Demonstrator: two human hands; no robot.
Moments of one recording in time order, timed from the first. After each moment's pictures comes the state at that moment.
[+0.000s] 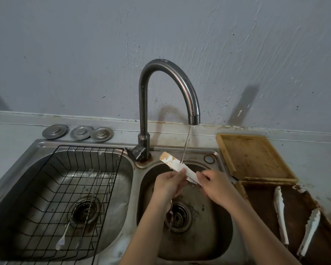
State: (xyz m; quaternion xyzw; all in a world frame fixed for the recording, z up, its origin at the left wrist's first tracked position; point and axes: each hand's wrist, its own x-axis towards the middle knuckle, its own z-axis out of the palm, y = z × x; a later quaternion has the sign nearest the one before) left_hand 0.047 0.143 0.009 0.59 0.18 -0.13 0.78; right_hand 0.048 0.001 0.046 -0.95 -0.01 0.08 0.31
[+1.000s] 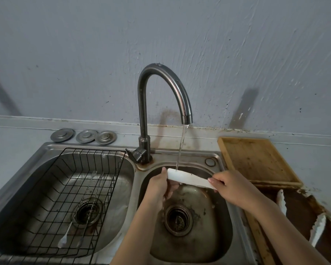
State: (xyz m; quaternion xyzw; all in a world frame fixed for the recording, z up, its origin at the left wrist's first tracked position) left_hand 0.055 0.151 0.002 0.58 0.28 -0.14 0.75; right_hand 0.049 -0.054 0.054 -0.97 -0.13 0.09 0.20
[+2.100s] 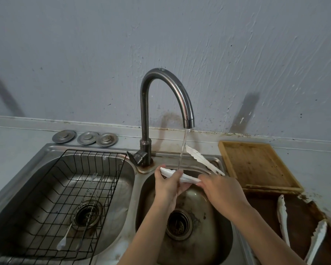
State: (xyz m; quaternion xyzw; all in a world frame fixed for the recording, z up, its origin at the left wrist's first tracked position) left_hand 0.057 0.129 0.004 0.40 0.22 -0.04 0.89; right_hand 0.043 -0.022 0.044 -0.97 -0.23 -0.11 -0.03
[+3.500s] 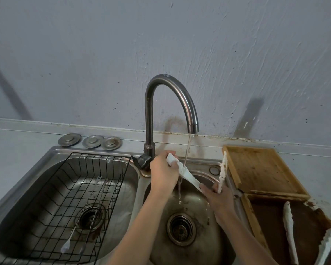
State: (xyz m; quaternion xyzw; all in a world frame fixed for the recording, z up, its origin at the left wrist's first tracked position) left_hand 0.075 0.151 0.047 0.79 0.13 0.15 0.58; right_hand 0.059 -0.011 -0.016 -0.76 0.16 -0.04 0.62
